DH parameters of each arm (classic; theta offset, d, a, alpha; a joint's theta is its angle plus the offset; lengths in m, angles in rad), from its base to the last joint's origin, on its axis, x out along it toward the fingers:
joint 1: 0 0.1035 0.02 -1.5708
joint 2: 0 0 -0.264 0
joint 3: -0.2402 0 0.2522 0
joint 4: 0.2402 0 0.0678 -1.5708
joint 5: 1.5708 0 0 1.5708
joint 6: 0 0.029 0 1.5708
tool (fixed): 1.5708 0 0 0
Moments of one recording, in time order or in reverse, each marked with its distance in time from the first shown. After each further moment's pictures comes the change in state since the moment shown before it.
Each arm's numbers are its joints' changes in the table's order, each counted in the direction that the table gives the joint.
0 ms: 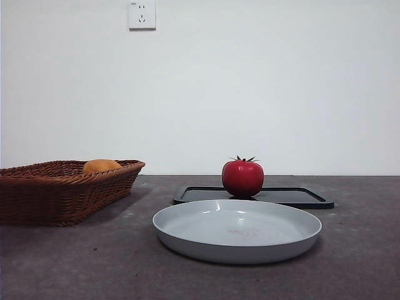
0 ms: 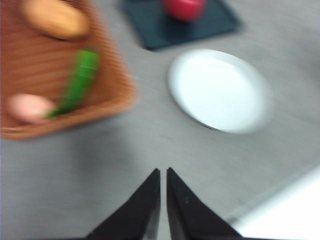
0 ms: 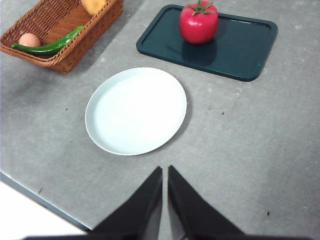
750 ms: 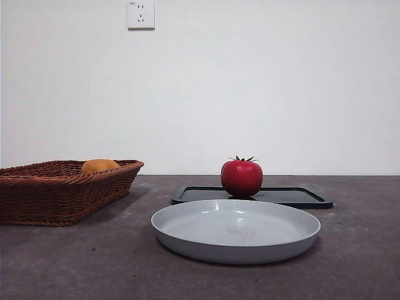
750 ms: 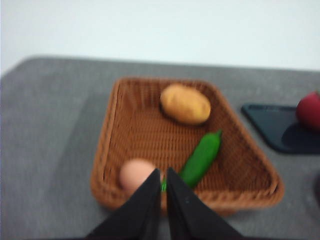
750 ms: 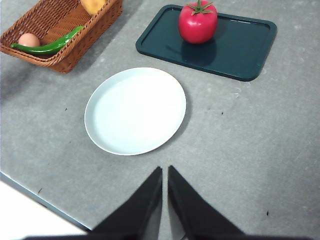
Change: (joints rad) left arm 0.622 -0.360 0.834 -0.968 0.204 0.157; right arm 0.000 0.000 0.000 0.000 0.000 0.000
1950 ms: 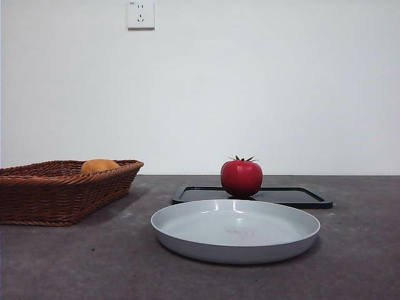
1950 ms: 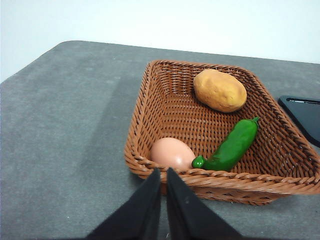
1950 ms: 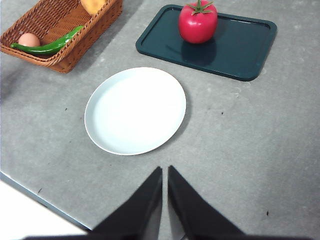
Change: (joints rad) left arm 0.004 -0.145 0.083 0.076 -0.112 -0.014; right arm 0.000 0.000 0.000 0.000 0.000 0.000
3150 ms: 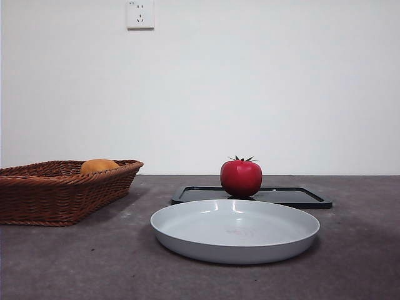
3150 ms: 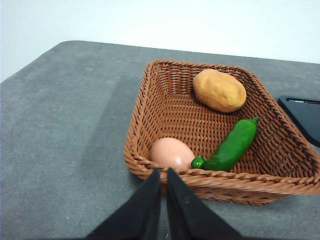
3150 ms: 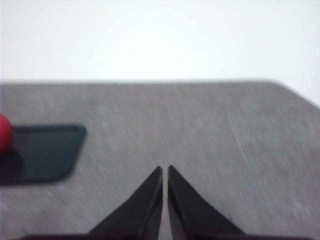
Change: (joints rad) left arm 0.000 0.000 0.000 0.000 0.000 0.000; right arm -0.678 -0.428 0.738 -0.831 0.097 -0.329
